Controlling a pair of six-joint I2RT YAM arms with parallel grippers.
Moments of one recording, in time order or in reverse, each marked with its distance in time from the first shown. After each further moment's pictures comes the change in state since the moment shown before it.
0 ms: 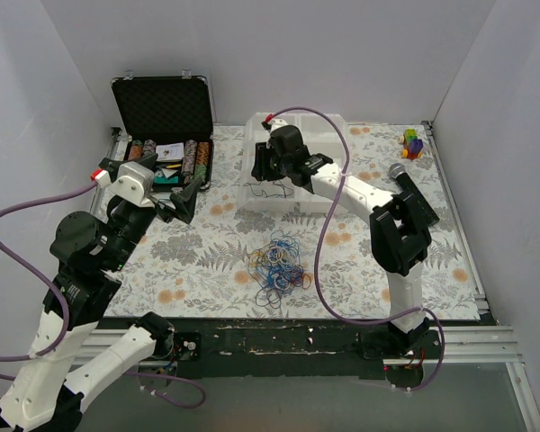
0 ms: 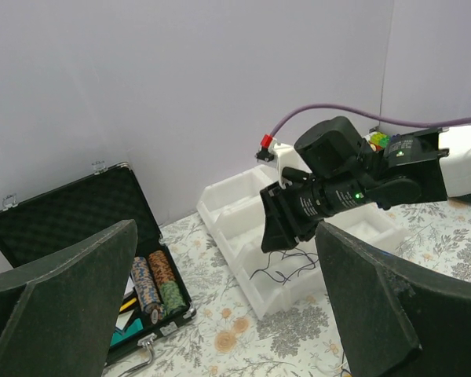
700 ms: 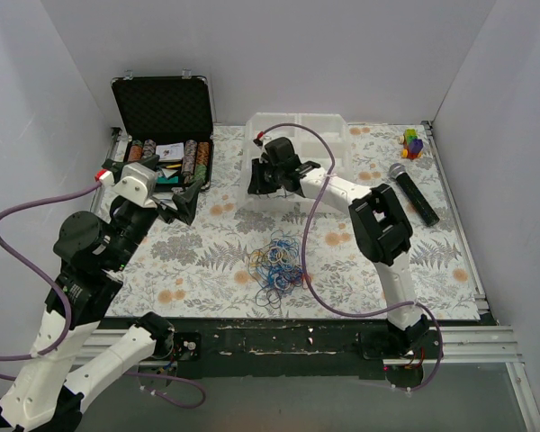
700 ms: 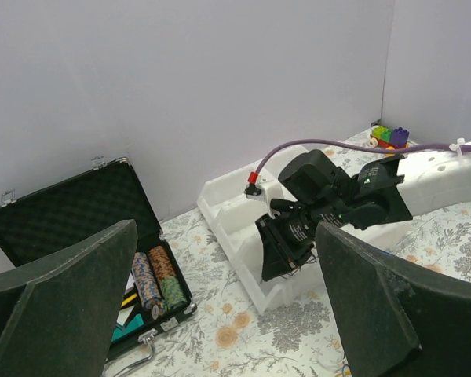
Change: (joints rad) left arm 0.000 -0.006 -0.017 0.000 -0.002 0.004; right arm -0.002 0.154 0.005 0.068 -0.219 0.015
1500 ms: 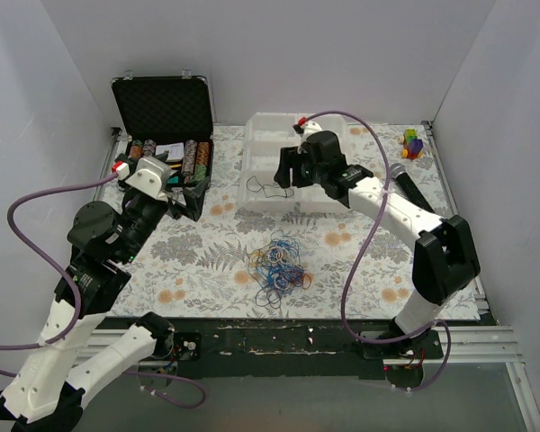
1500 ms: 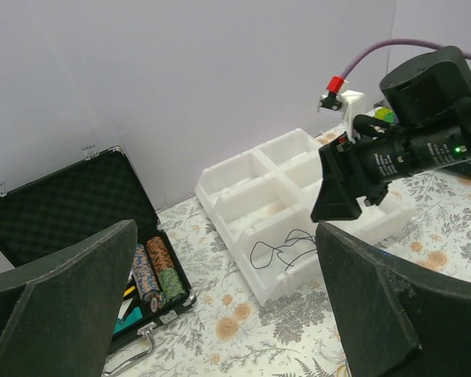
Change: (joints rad) left arm 0.000 0.047 -0.013 0.007 0.002 0.014; right arm -0.064 -0.454 -0.315 -0.028 0.134 -0.057
